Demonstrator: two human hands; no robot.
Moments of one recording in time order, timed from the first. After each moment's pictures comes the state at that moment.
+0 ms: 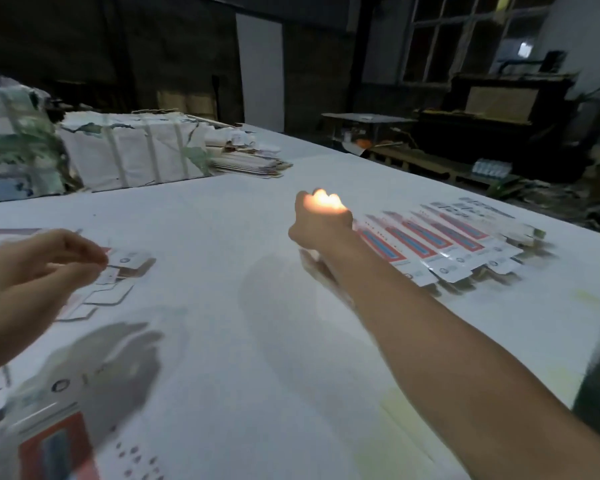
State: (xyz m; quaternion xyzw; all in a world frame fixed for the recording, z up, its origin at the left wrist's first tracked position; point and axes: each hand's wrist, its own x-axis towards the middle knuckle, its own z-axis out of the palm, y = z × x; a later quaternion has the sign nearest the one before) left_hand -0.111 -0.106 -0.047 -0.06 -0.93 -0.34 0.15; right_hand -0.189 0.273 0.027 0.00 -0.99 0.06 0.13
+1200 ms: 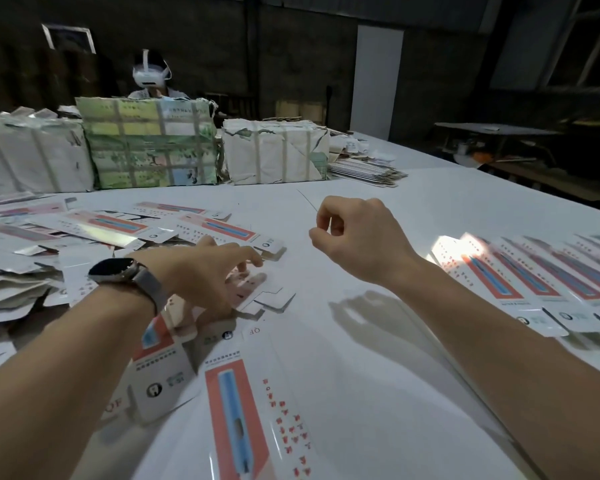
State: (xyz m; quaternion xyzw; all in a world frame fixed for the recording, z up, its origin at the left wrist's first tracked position) left_hand -0.077 -0.056 0.019 -0.04 -0.99 -0.06 -0.16; right_hand -0.120 0.178 0.037 0.30 -0.89 0.28 0.20
